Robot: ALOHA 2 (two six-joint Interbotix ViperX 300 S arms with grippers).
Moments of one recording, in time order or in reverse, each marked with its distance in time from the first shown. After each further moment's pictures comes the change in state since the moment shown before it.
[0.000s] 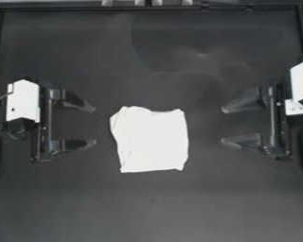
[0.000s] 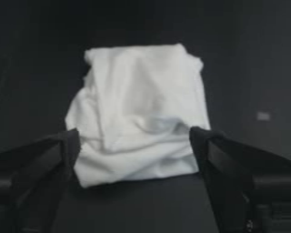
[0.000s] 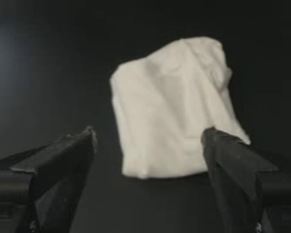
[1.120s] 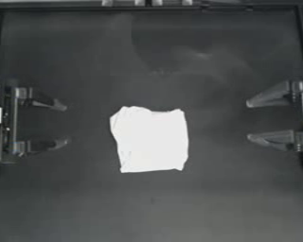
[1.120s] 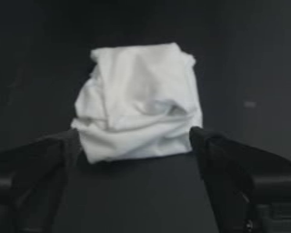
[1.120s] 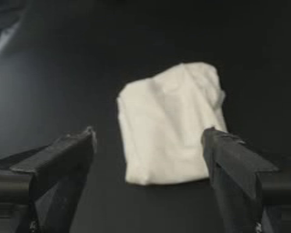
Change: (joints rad) left arm -0.018 -0.285 0.087 0.006 0.147 0.003; right arm 0.002 -0.209 0.052 -0.026 0.080 0.000
